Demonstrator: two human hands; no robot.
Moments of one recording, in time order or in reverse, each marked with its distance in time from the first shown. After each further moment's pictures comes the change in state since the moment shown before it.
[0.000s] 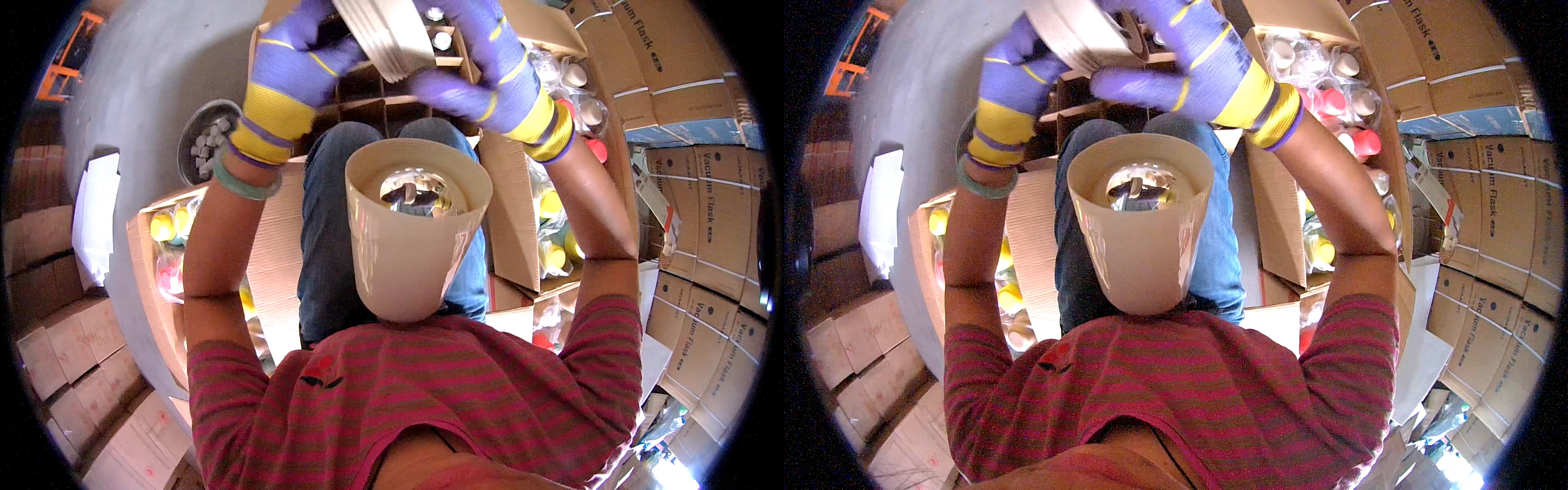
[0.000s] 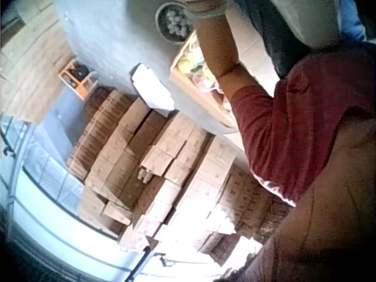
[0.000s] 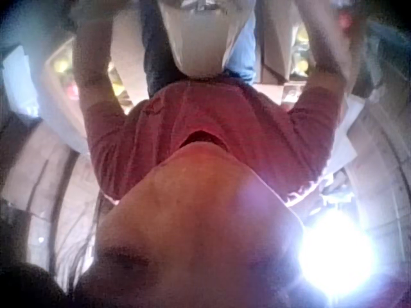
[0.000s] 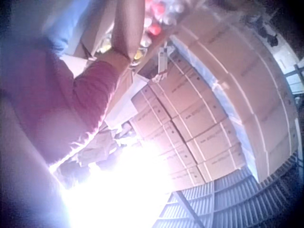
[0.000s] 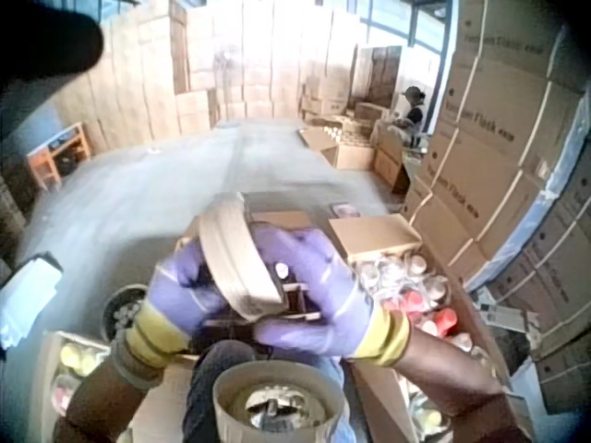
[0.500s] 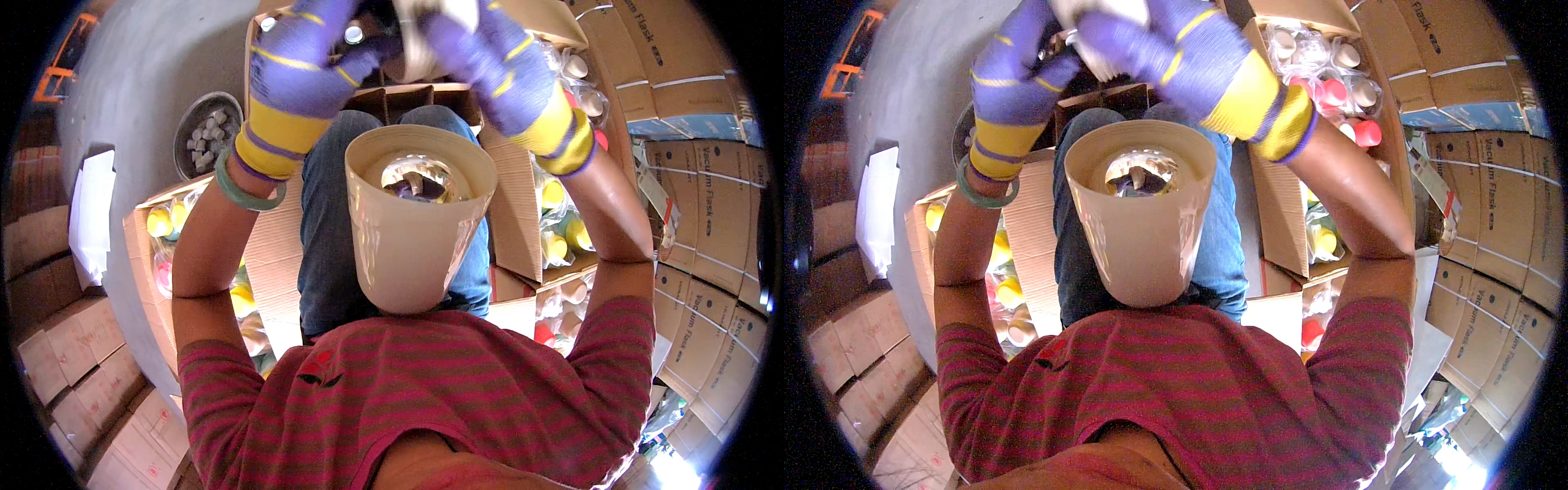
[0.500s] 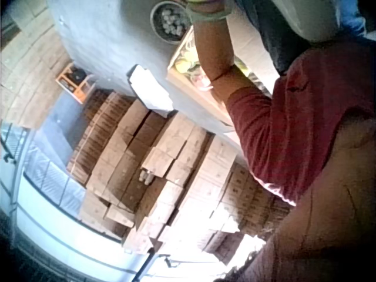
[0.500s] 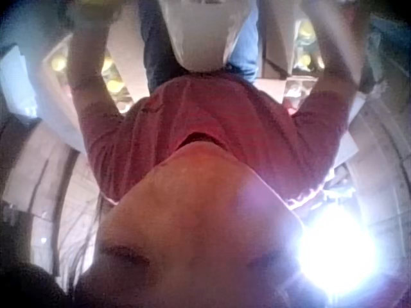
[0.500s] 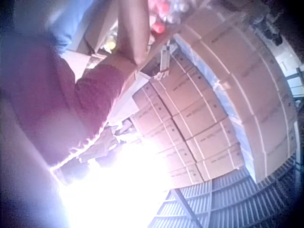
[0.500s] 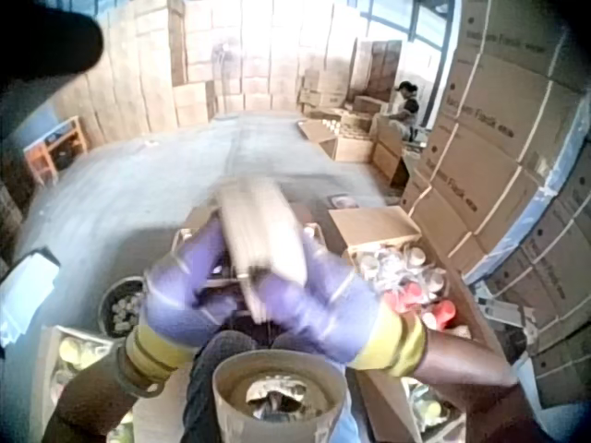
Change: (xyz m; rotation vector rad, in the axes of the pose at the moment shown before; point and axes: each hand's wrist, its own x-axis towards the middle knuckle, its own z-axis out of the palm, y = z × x) left_hand -0.010 0.022 0.006 0.581 0.059 0.342; right_hand 0.000 -0.037 0.022 0.636 0.165 0.393
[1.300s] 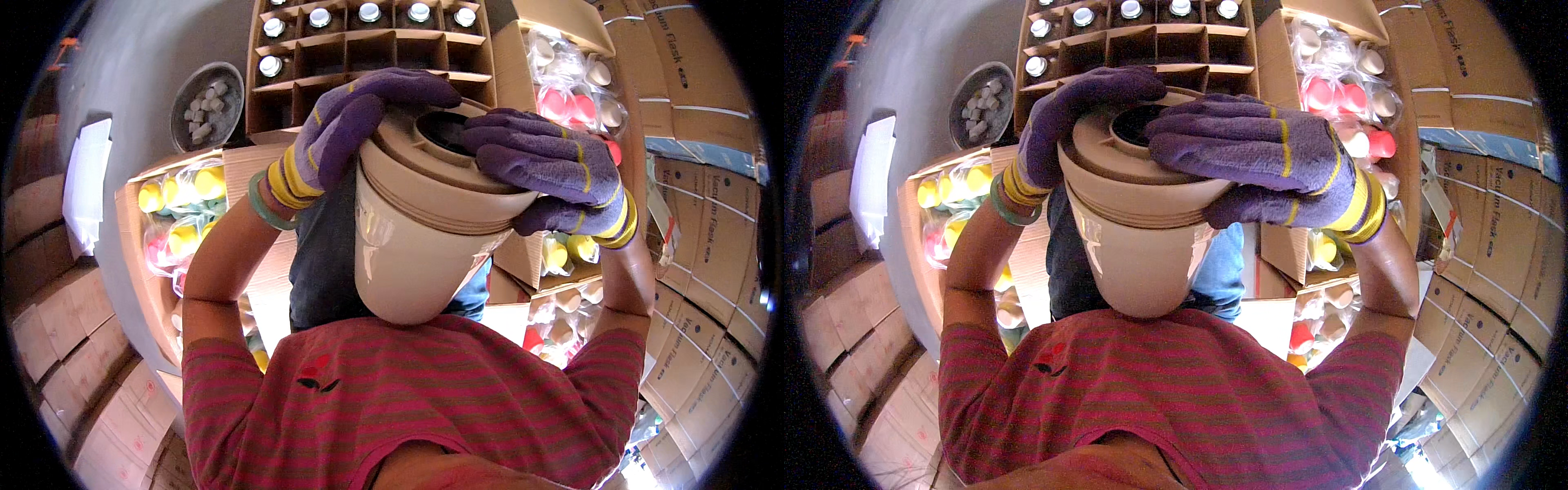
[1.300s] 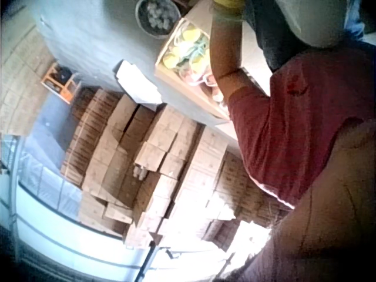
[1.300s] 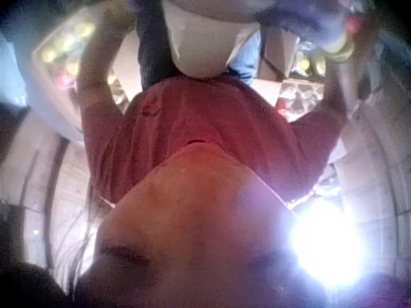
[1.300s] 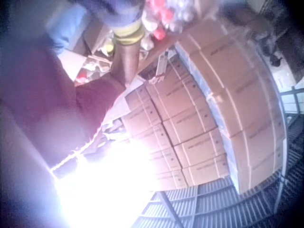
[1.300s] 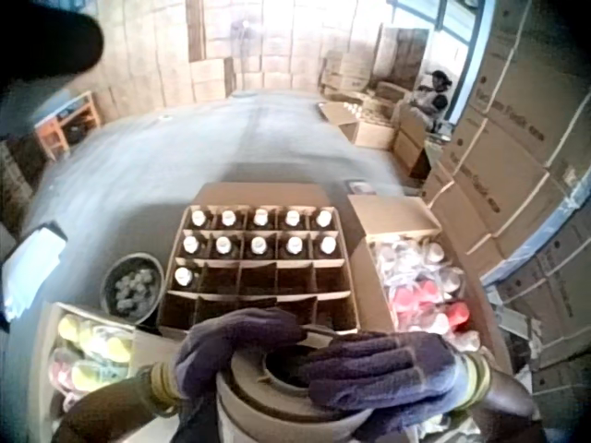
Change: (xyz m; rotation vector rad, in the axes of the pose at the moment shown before) left_hand -0.080 -0.017 0.037 -1.110 -0.309 -0.280; right_hand -0.050 0.012 -0.050 -0.402 -0.587 -0.250
